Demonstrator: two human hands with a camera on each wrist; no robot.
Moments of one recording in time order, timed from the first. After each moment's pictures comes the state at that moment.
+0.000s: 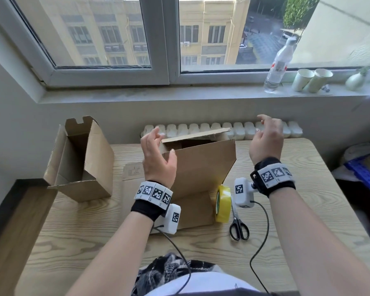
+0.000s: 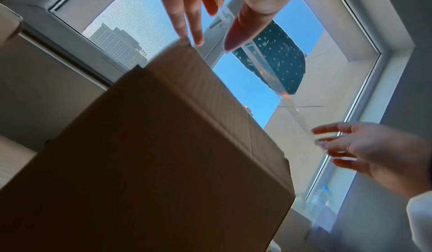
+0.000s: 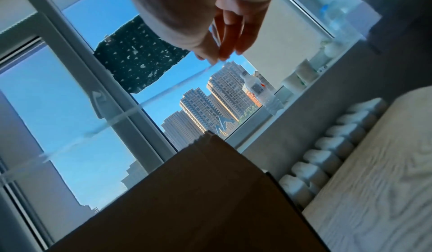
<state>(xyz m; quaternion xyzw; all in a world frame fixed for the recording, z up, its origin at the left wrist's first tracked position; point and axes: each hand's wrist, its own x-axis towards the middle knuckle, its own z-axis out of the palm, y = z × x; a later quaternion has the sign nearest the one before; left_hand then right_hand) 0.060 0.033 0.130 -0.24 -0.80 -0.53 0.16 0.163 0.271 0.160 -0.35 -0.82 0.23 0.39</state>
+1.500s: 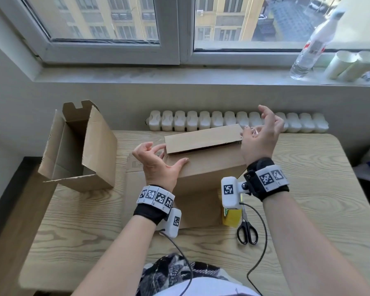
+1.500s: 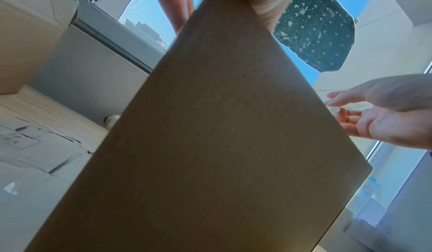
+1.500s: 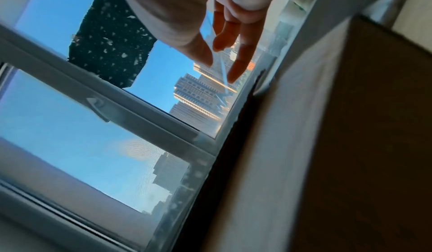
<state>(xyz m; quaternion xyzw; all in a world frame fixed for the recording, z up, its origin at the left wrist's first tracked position) 0.030 0.033 0.069 -0.19 -0.79 -0.57 0.13 0.099 0.253 0.125 -0.33 -0.76 0.41 0.38</state>
